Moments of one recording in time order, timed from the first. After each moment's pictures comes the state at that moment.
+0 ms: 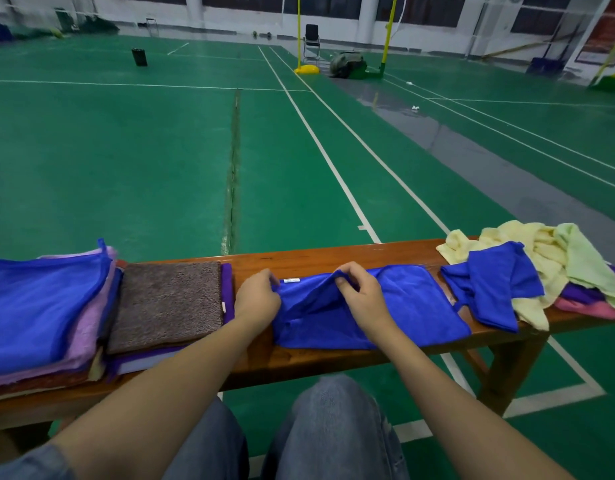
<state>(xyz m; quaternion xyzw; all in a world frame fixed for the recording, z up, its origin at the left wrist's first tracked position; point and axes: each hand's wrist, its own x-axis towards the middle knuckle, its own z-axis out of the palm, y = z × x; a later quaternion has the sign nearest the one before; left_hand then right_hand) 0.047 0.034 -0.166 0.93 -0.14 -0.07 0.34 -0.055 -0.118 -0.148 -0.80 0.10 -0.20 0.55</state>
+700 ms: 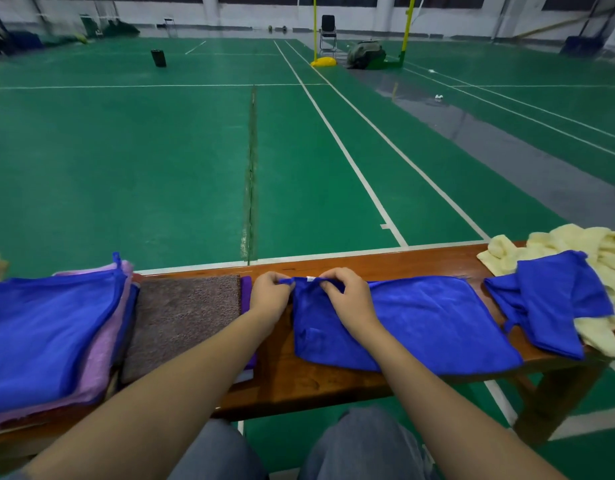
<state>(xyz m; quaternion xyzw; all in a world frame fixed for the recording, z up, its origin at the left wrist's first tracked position) 0.091 0.030 -0.172 0.82 0.01 -0.14 0.56 0.022 -0.093 -0.174 -0.87 0.12 -0.19 0.44</state>
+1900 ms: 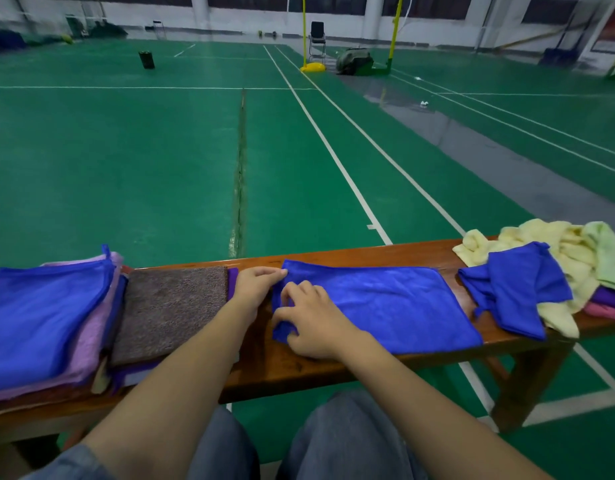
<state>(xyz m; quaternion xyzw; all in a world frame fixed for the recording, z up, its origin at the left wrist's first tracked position) 0.083 0.036 -0.172 0.72 -0.01 -0.16 0.67 -0.028 -0.058 -0.145 -0.99 -0.12 -0.02 0.09</state>
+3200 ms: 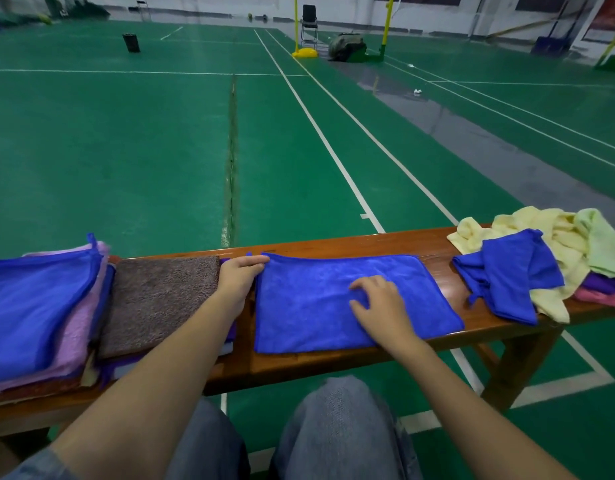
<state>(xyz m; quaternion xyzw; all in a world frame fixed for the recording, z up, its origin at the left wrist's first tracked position) 0.087 0.048 -0.173 0.72 0.03 -0.16 0.67 -0.061 -0.140 -0.177 -0.95 0.18 -0.10 0.24</state>
